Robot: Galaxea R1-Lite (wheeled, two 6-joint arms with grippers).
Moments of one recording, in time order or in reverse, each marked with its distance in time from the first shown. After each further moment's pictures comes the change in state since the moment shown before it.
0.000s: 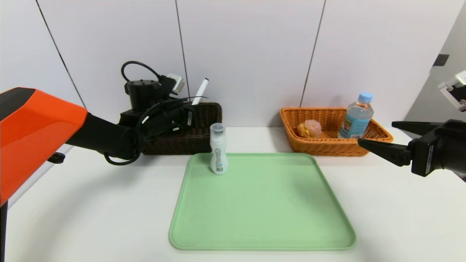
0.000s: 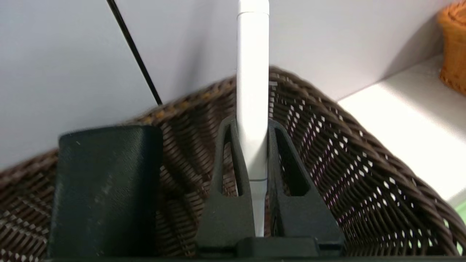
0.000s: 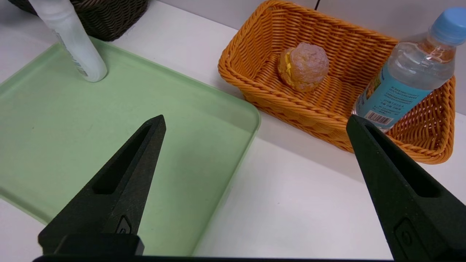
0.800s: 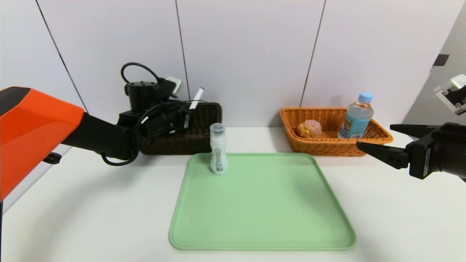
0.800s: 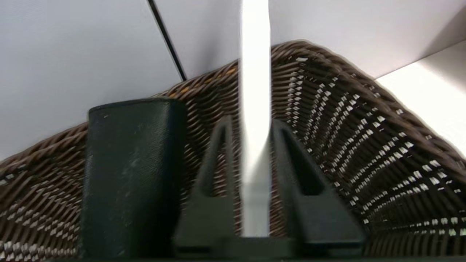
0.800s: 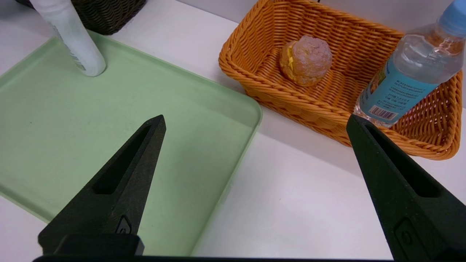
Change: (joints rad) left arm 0.004 -0.017 0.016 0.063 0.096 0.053; right arm 0.000 0.007 0.011 -0.001 0.001 -0.002
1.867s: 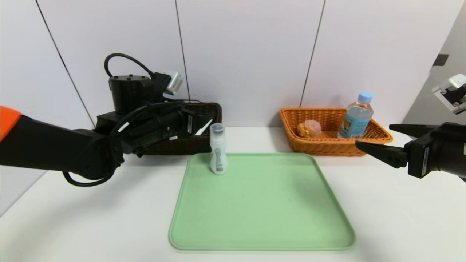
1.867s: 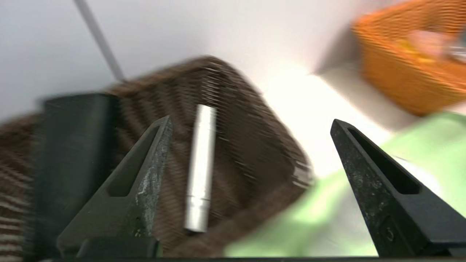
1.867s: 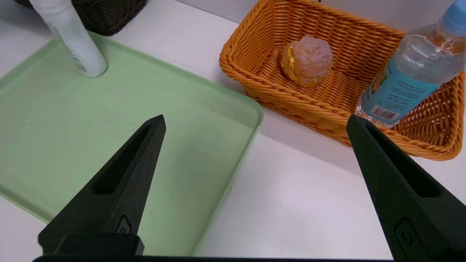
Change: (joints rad) left arm -0.122 -0.248 0.238 0.002 -0.015 -0.149; right arm 0.007 0.006 -0.003 -0.002 -0.006 0.006
